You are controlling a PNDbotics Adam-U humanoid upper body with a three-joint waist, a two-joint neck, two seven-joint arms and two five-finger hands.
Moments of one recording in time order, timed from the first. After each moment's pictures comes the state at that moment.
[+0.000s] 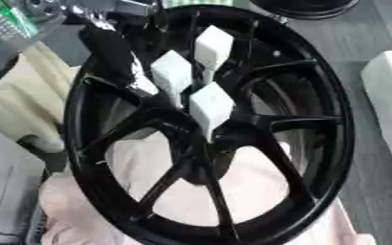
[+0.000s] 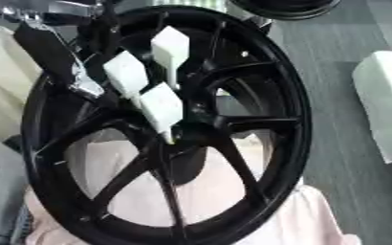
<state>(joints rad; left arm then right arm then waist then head) -1.27 0.73 -0.72 -1.61 -0.46 0.18 -0.82 -0.36 -0.43 -0.33 -1.90 -0.19 -0.08 0.03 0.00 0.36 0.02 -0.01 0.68</state>
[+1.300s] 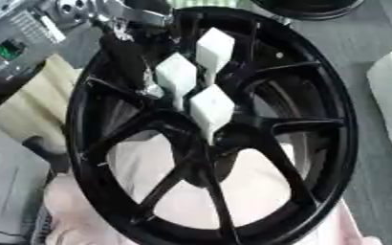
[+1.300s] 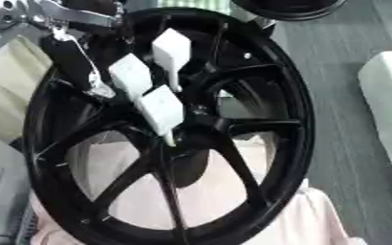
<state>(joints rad) -1.29 0.70 -0.74 -1.59 -0.41 0.21 -0.84 -0.36 -0.43 -0.34 -1.90 -0.19 -0.07 0.03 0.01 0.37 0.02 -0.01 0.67</state>
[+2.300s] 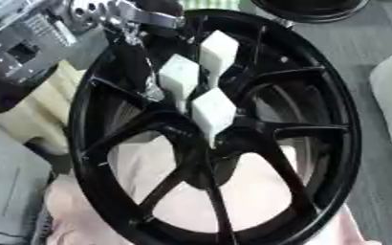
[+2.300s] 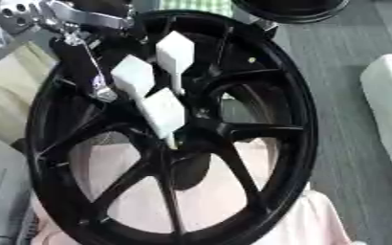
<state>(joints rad) -1.30 0.68 -0.73 -1.57 -0.33 0.22 -0.79 -0.36 -0.43 -0.34 -1.90 -0.19 -0.07 0.03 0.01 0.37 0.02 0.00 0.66</state>
